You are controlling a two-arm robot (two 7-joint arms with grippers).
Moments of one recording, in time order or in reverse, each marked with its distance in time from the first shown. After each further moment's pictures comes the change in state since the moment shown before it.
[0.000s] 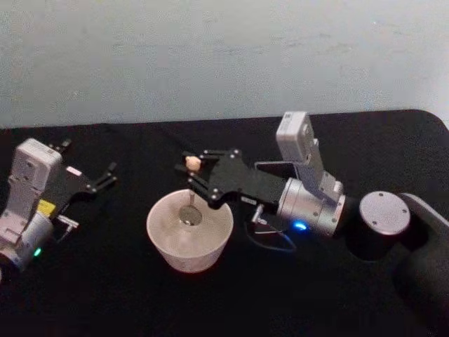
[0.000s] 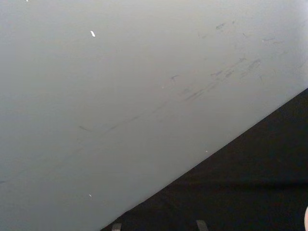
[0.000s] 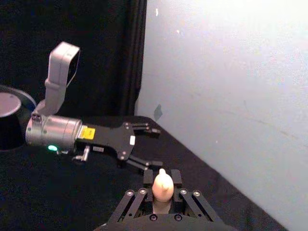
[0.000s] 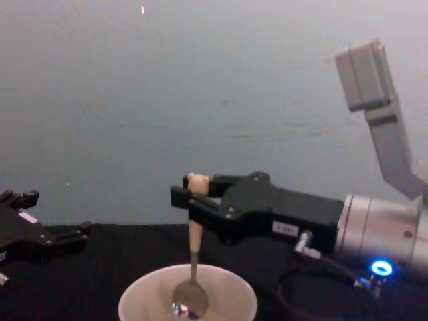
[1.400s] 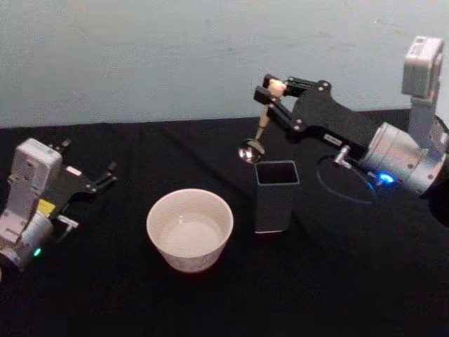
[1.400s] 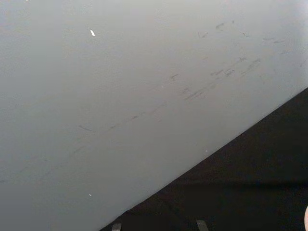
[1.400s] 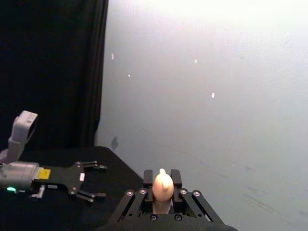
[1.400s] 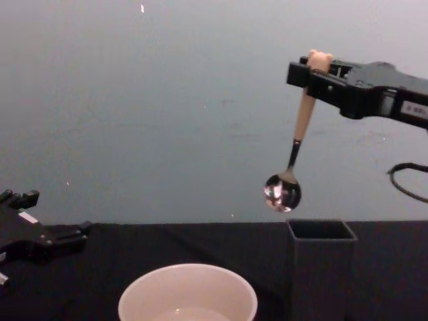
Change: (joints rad) left arm 0.000 0.000 0.000 0.000 0.000 0.000 0.000; right arm -0.067 0.196 0.174 -0.261 0.167 0.068 -0.048
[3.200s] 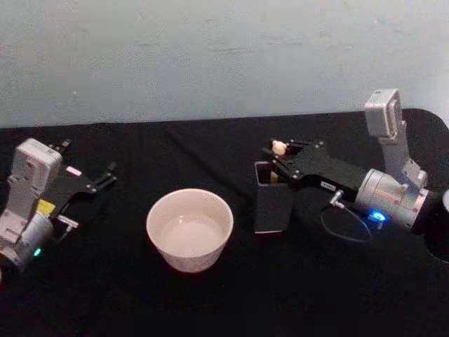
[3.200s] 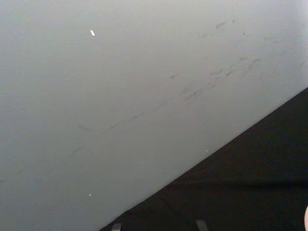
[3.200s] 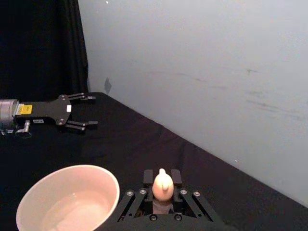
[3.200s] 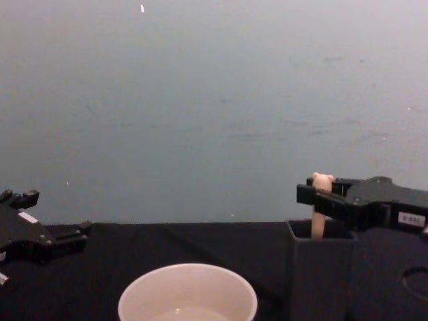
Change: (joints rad) left arm 0.000 0.000 0.000 0.000 0.000 0.000 0.000; right arm -0.014 -0.009 -0.048 0.162 -0.041 0.105 -0.024
